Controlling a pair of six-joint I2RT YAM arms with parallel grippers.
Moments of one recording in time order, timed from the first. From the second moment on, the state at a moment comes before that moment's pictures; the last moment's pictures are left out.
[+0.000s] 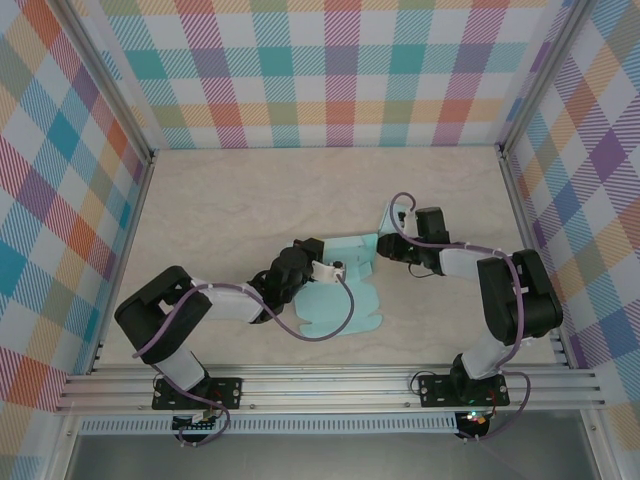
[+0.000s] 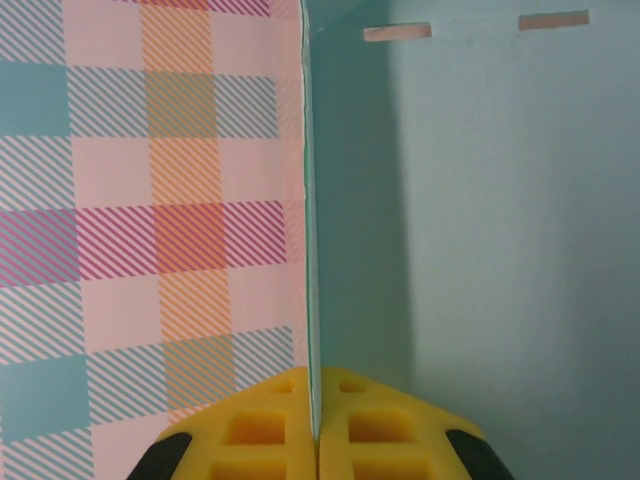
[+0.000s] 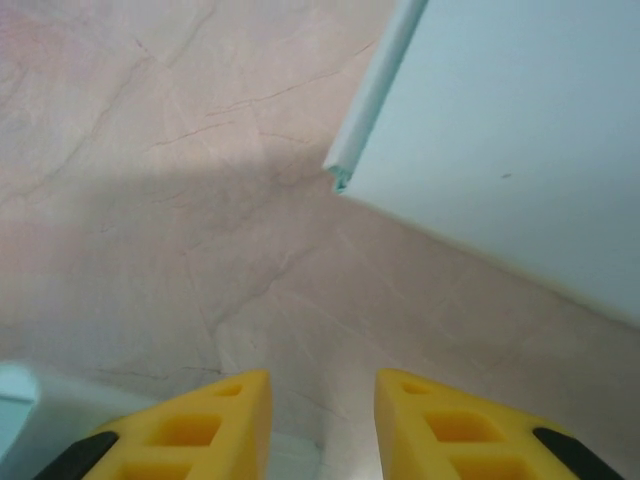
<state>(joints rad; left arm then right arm) -0.83 1.63 0.61 0.72 -0.33 1.37 0.23 1.64 0.73 0.09 -0.44 0.41</state>
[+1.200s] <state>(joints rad) -0.87 1.86 0.62 1.10 -0.36 1.57 0.12 1.69 0.69 0.25 -0.75 0.47</state>
